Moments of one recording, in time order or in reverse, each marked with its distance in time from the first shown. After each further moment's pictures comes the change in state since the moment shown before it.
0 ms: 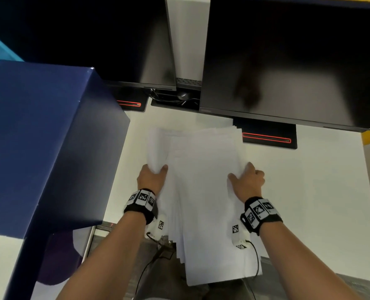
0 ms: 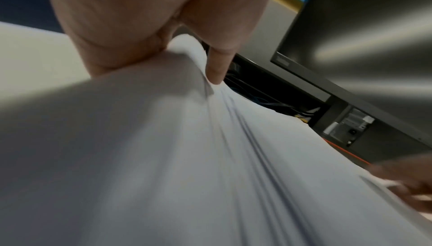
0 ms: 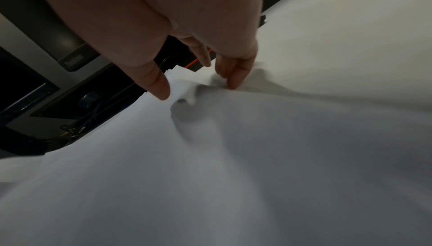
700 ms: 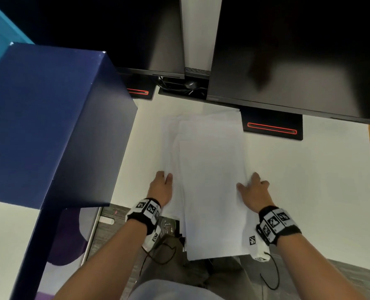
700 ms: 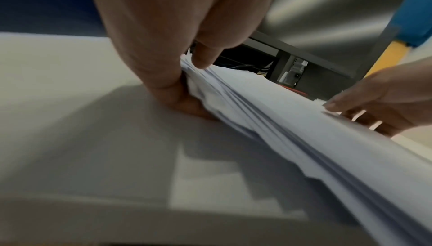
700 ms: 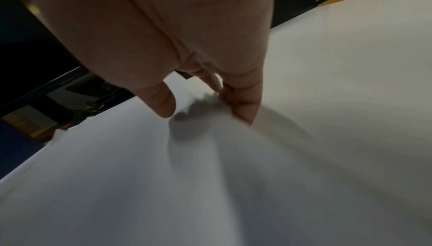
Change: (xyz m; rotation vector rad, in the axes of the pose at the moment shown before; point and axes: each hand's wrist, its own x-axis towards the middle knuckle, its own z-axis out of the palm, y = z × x) left_hand -0.043 -0.054 0.009 0.082 -0.217 0.065; right_hand -0.046 0.037 -0.012 -0.061 -0.239 0.023
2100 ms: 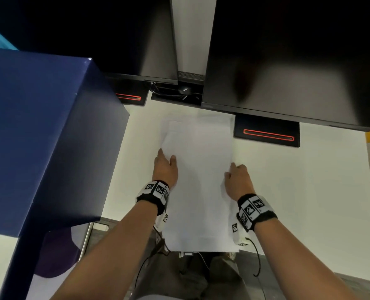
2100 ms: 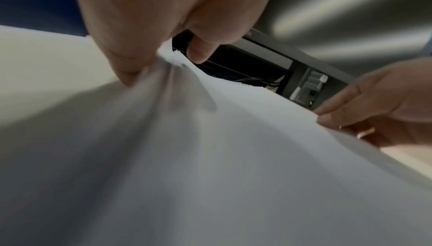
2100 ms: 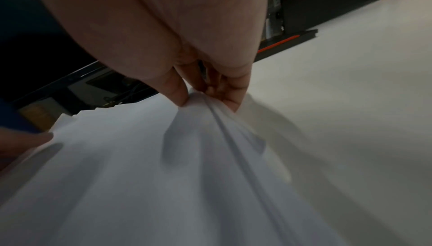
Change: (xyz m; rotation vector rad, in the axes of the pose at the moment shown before) left_hand 0.058 0.068 0.016 -0.095 0.170 0.134; right_hand 0.043 -0.055 0.011 -0.232 0.111 -0.242
